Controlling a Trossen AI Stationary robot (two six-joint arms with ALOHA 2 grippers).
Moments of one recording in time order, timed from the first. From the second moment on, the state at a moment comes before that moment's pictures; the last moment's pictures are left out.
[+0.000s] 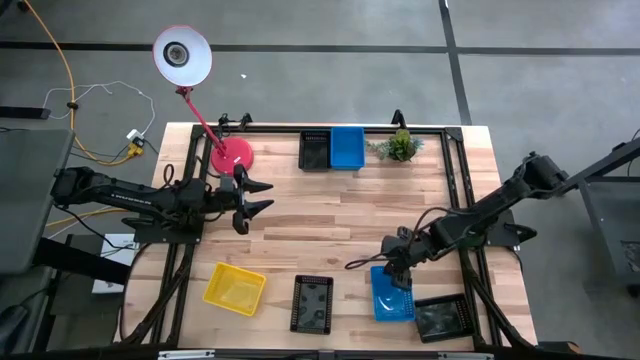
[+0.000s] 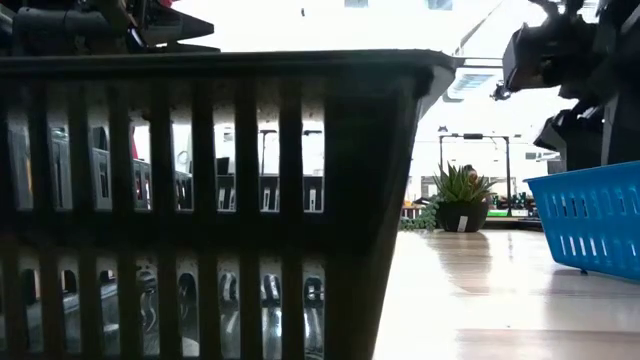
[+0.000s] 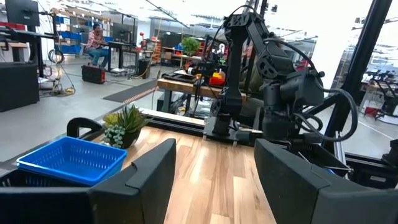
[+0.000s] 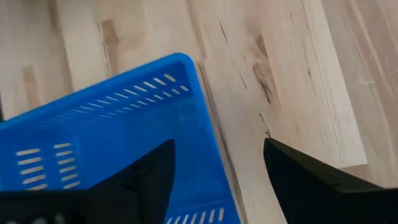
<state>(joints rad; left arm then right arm) 0.07 0.74 0.19 0.63 -0.19 -0.14 0.49 1.37 0.71 -0.44 0.04 0.74</state>
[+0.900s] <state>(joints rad) 0.07 0.74 0.19 0.61 -0.20 -0.12 0.41 1.39 0.88 -0.52 0.11 0.46</state>
